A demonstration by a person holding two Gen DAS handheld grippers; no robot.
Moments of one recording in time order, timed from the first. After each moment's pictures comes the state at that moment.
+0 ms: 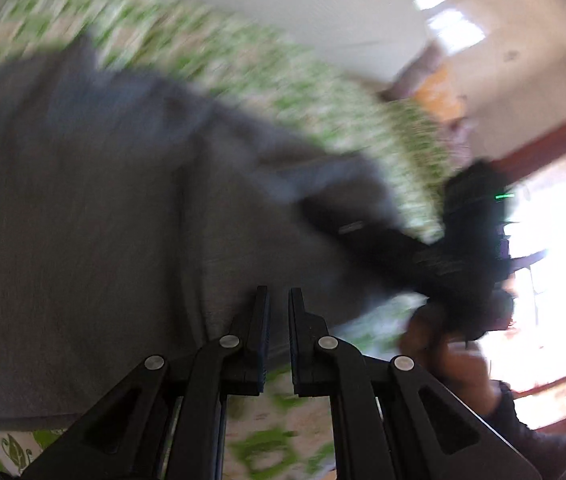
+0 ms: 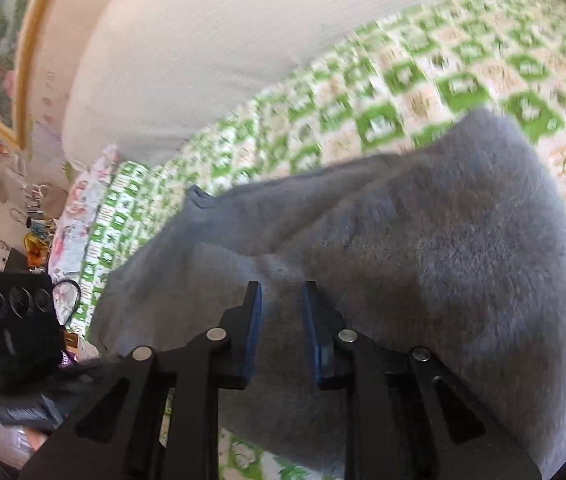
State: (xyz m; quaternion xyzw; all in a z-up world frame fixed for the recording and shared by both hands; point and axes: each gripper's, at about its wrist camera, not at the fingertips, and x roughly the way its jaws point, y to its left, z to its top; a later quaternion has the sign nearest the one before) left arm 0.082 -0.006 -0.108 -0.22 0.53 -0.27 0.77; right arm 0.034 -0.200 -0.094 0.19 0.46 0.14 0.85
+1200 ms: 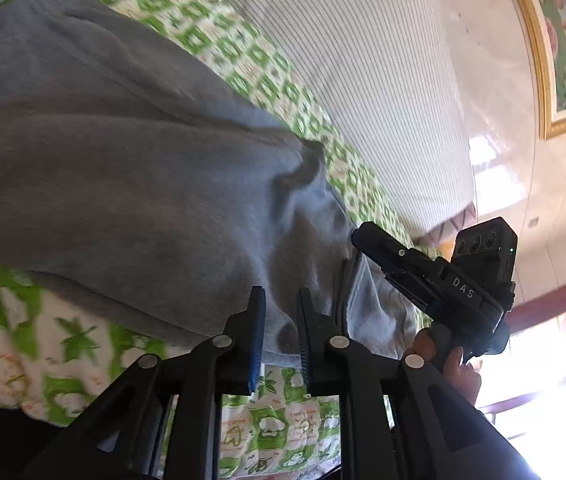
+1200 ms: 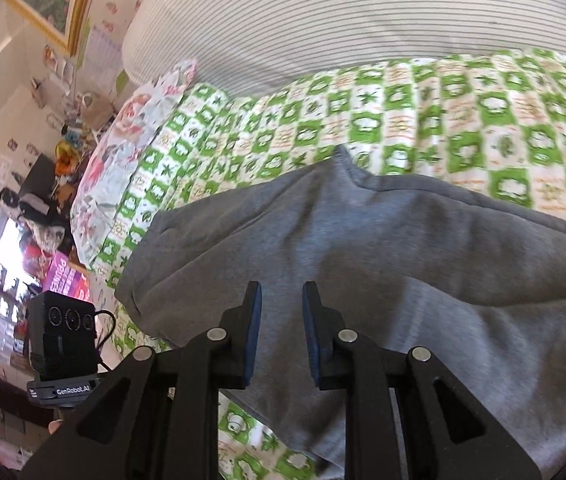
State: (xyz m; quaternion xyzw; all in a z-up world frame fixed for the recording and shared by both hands) left arm -0.034 0.187 -0.093 -0.42 0.41 -0.11 0.80; right arm 0.073 -0.043 -0.080 0.07 0.50 0.27 0.82
